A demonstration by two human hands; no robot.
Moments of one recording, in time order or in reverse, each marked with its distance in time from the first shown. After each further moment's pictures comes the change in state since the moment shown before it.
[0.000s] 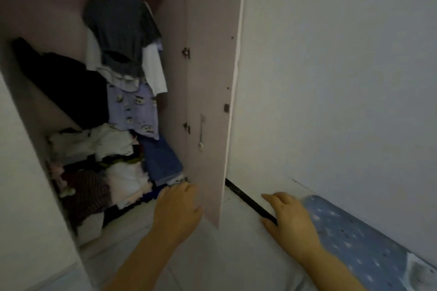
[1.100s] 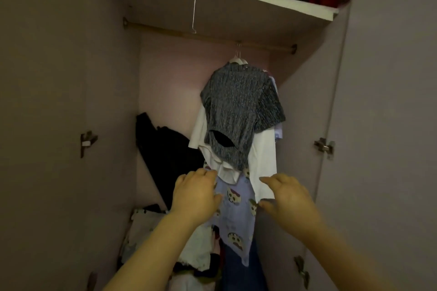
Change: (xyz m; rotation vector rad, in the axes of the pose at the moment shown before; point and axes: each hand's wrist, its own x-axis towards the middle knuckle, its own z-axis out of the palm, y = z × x) left_hand 0.446 -0.355 -0.074 0.201 0.268 -0.414; right_hand 0.653 -0.247 -0.001 0.036 0.255 -0.631
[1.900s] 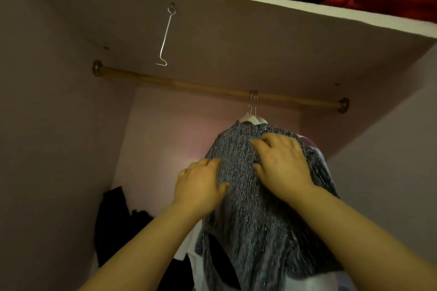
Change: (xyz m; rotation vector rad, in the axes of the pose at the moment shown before) left_hand 0.396 -0.042 0.034 -0.029 0.406 -0.065; right_hand 0.433 0.111 -0.003 -0.214 0.589 -0.233
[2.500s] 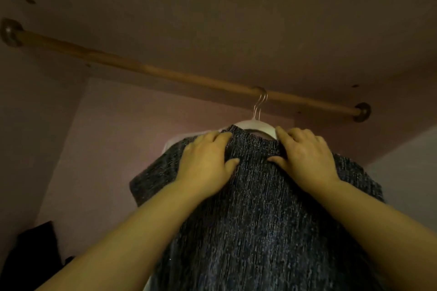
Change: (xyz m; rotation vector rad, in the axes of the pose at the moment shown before) left_hand 0.148 -0.034 0.062 -0.119 0.209 0.243; right_hand 0.087 0.072 0.100 -0.255 0.073 0.139
